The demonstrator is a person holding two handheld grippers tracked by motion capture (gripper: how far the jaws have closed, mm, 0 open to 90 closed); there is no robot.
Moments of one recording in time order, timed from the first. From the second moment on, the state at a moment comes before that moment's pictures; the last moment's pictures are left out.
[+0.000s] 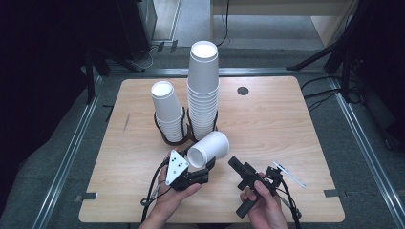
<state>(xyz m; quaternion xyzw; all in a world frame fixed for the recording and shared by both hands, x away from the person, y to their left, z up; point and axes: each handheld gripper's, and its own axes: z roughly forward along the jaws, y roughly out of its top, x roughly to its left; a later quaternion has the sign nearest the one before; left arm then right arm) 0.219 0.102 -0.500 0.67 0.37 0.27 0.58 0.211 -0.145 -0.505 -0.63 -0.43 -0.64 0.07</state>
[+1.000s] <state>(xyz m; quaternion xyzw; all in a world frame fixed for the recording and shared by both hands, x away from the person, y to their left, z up) 0.212 0.092 -0.500 0.67 0.35 0.27 0.60 0.224 -0.111 -0.513 -0.71 -0.20 -0.61 0.28</state>
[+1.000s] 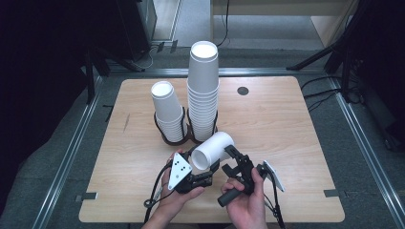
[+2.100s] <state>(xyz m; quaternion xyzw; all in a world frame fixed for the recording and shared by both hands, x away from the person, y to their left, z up) 0.211 0.090 -0.501 0.68 0.33 0.25 0.61 0.247 -0.098 -0.527 -0.70 -0.16 -0.61 0.34</state>
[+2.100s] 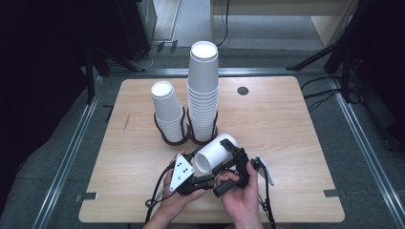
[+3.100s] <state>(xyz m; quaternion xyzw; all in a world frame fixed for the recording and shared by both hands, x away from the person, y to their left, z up) 0.210 0.102 -0.488 0.69 0.34 0.20 0.61 0.245 -0.111 -0.515 -0.68 -0.15 -0.67 0.26</state>
